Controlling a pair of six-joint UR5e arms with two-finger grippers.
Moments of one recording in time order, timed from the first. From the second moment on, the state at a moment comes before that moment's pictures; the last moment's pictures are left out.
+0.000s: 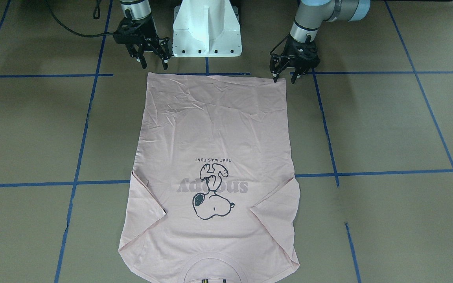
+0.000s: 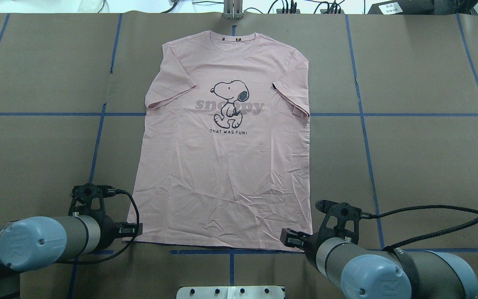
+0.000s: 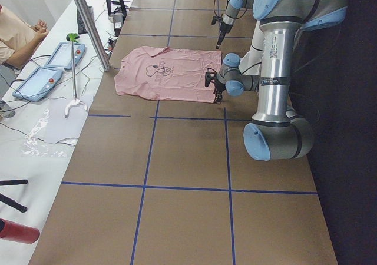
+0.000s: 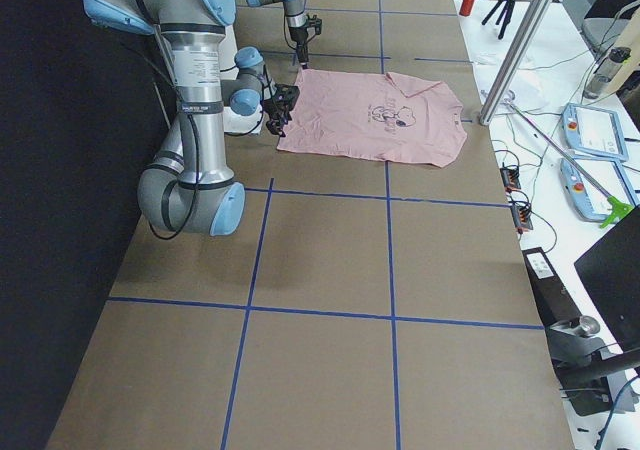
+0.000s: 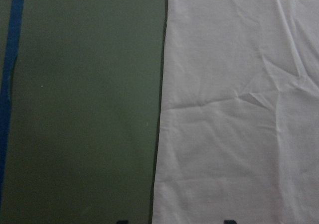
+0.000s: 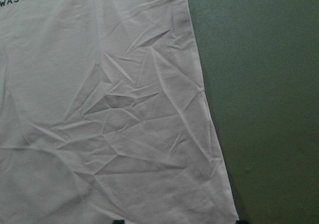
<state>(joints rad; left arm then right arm) -0.22 -1.61 -2.05 -1.97 -1.56 -1.43 0.08 -1.40 2.16 -1.44 1.34 1.75</state>
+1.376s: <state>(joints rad) -0.19 -1.61 -2.04 -1.97 -1.55 -1.46 0.08 -1.40 2.16 -1.44 1.33 1.75</state>
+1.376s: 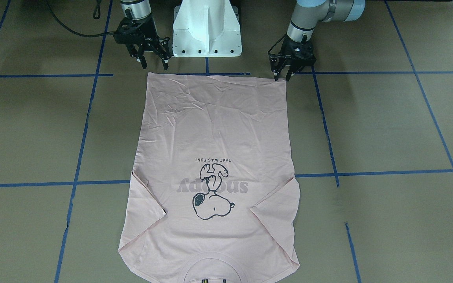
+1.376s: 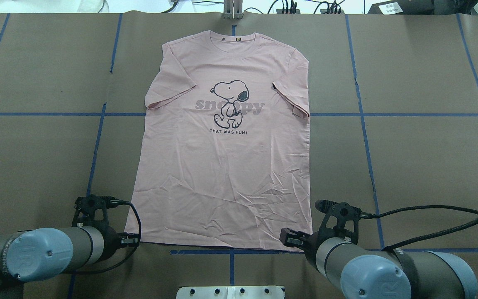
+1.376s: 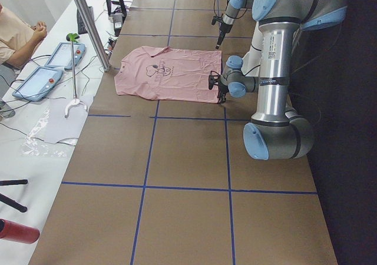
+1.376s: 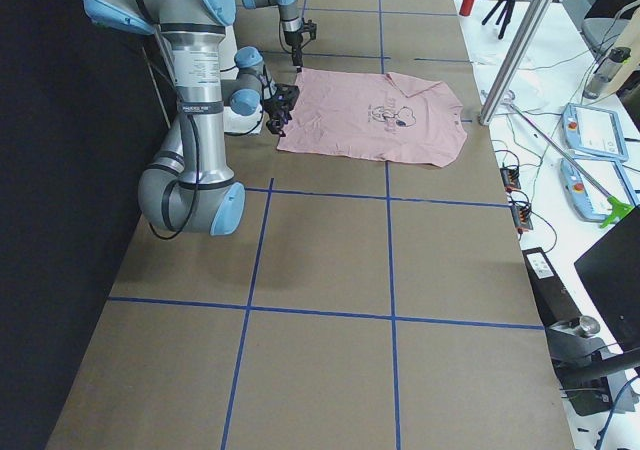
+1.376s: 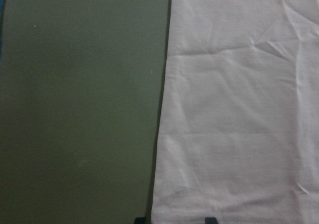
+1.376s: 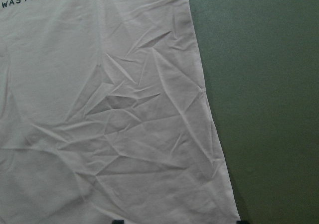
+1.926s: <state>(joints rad) -0.19 -1.61 -2.03 -1.97 -1.55 -1.46 0.08 -1.40 2.16 -1.44 1.33 1.75</state>
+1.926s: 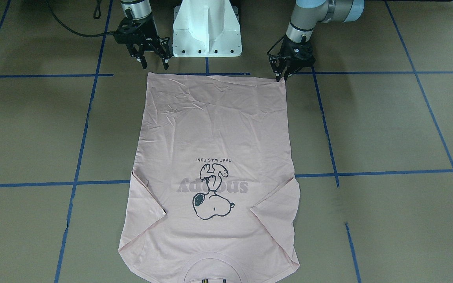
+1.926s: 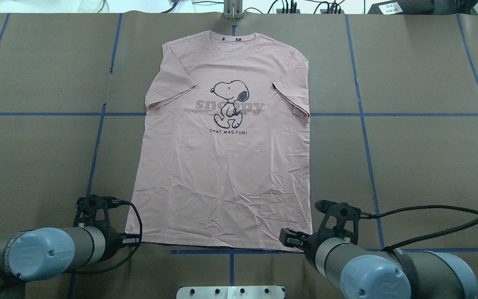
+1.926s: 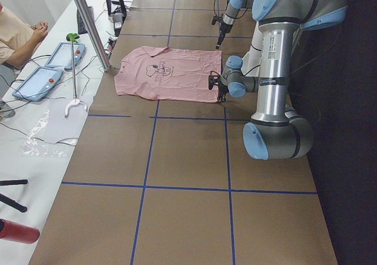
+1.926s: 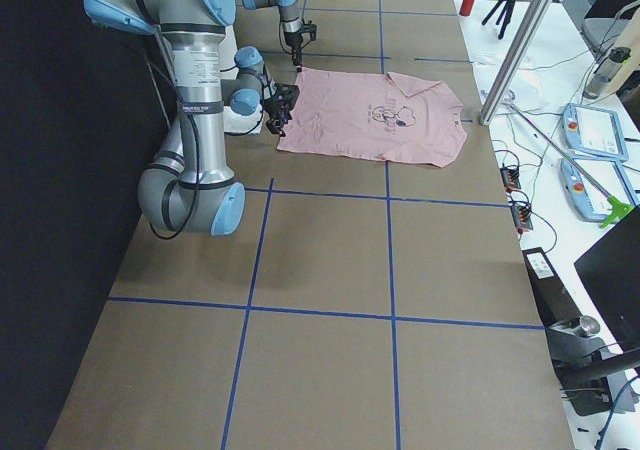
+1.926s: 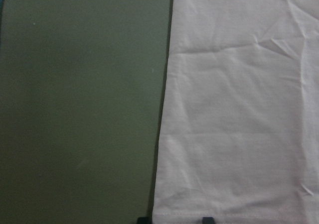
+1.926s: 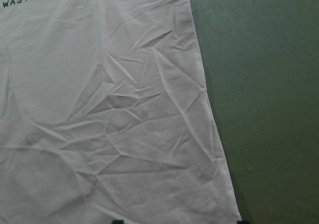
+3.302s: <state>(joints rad) -0.19 -1.62 -2.04 -1.97 -1.55 -1.46 0.02 -1.41 2.07 -1.45 1.27 1.80</state>
